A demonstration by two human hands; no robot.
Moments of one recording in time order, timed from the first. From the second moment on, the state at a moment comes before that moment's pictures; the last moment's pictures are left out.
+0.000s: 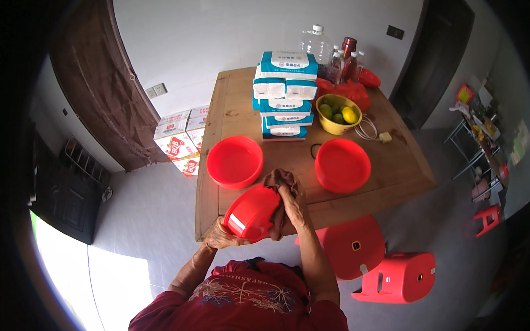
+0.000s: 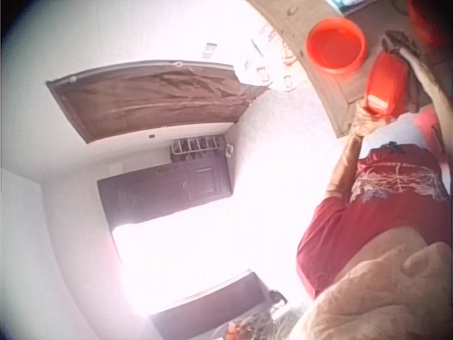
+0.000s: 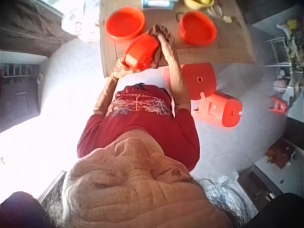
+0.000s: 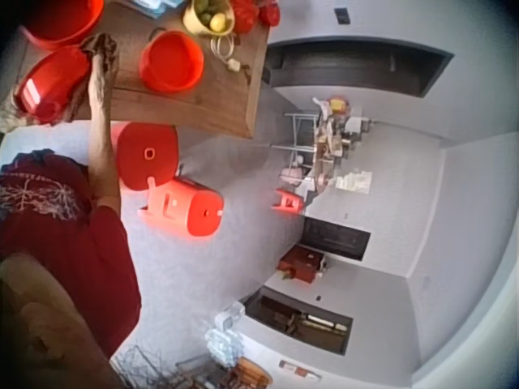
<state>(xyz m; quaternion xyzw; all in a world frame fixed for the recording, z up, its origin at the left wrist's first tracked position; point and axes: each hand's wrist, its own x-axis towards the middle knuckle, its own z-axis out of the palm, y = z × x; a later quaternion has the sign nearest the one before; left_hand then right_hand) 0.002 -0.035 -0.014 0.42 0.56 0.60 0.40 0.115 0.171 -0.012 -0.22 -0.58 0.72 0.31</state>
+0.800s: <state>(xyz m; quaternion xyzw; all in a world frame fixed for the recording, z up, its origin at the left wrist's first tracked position) 0.033 0.011 -0.028 0.26 0.37 0.74 0.50 0.137 0.101 0.045 -0.12 -0.84 0.23 0.47</state>
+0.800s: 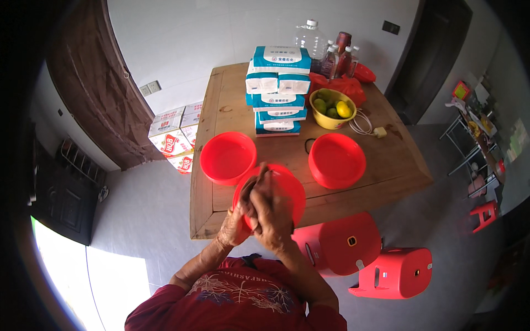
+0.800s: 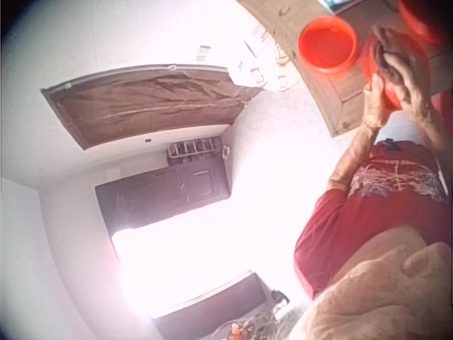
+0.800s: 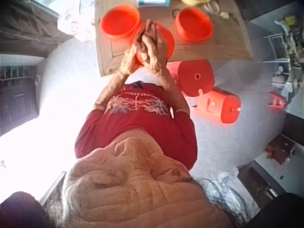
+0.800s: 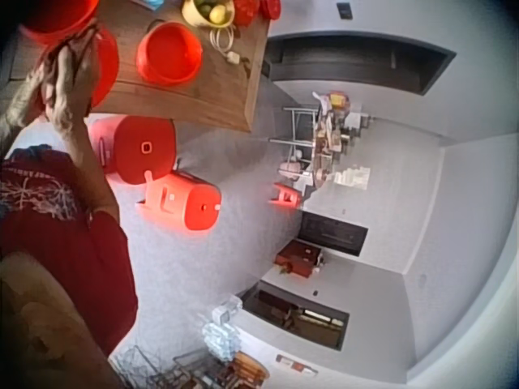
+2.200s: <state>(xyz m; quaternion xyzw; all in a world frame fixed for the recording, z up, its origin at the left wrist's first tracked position) 0.038 0.013 0.012 0.17 0.39 0.79 0.44 0.159 0.096 0.016 0.00 -0.88 0.36 0.31</state>
